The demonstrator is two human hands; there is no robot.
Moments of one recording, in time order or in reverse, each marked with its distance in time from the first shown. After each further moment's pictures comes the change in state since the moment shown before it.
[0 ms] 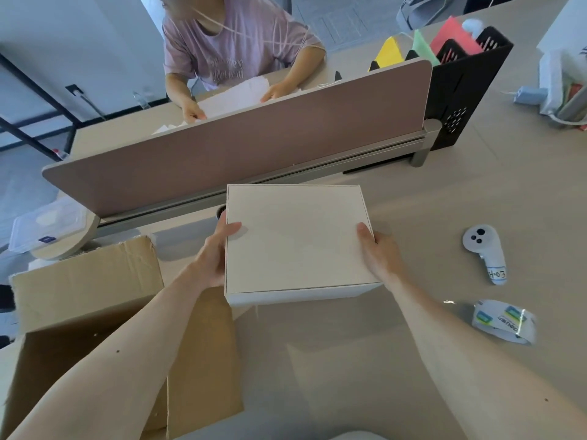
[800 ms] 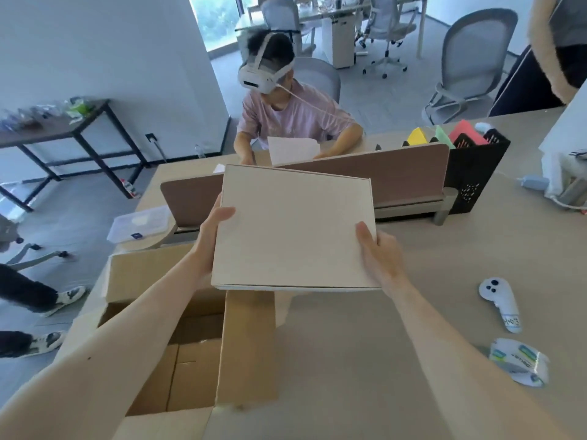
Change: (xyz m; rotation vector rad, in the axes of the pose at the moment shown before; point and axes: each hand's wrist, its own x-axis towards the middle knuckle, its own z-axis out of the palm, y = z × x) left_hand -0.159 0.063 -0.010 0.118 0.158 0.545; right_hand -0.106 -0.116 0.007 0.094 0.079 -0.317
